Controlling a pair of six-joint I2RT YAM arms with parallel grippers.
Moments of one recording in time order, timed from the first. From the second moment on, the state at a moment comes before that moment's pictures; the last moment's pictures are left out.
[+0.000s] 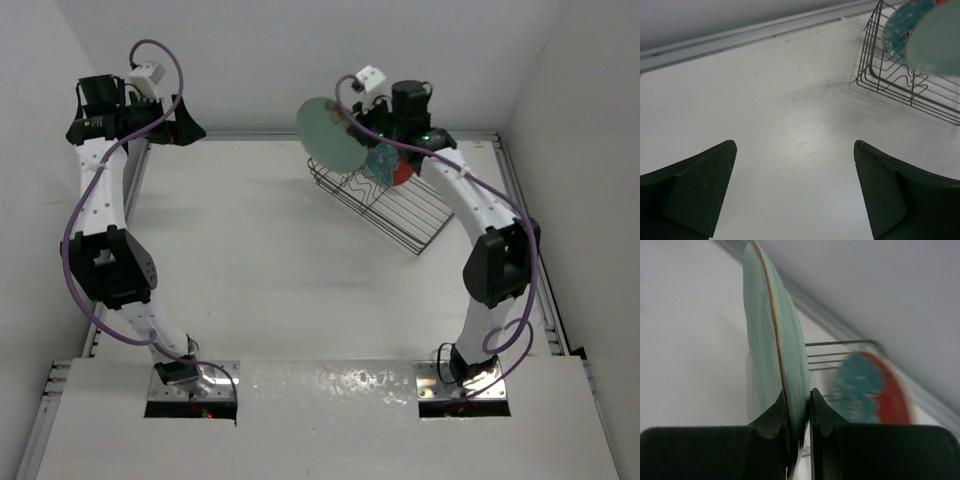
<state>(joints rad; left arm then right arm) 0.27 1.81 1.93 -0.74 0.75 0.16 0.35 1.87 1.74 -0.24 -0.32 -0.22</state>
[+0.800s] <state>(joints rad) 0.24 1.80 1.73 -0.76 0.75 0.19 0.25 1.91 1.69 -0.31 -0.12 -0.58</state>
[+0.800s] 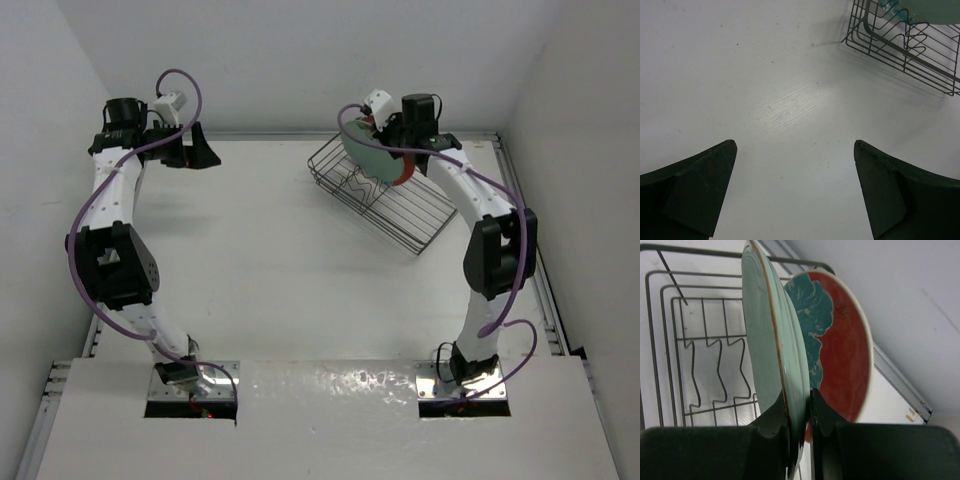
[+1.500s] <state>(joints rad) 0.24 1.80 1.72 -0.77 0.77 0.22 0.25 2.01 1.62 -0.23 -0.13 -0.52</state>
